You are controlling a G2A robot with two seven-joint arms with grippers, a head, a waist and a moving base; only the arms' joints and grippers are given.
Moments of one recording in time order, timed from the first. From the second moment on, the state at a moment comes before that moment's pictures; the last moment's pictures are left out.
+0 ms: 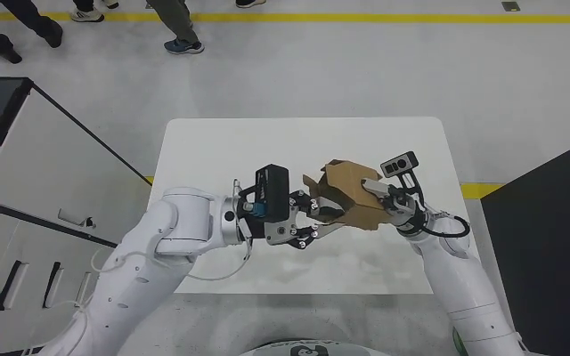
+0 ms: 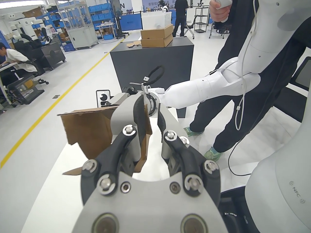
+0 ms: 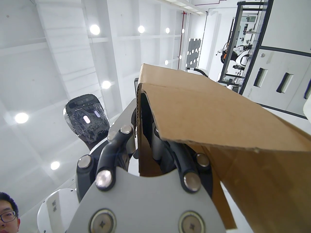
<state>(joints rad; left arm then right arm) 1.25 -1.06 -1.07 -2.09 0.76 -0.84 -0.36 -1.49 -1.17 1.39 -1.61 1.01 -0.20 1.25</state>
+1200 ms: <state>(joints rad) 1.22 -1.05 -1.05 -2.06 0.72 -0.85 -0.39 -1.49 -1.17 1.37 -1.61 1.00 -0.20 1.24</state>
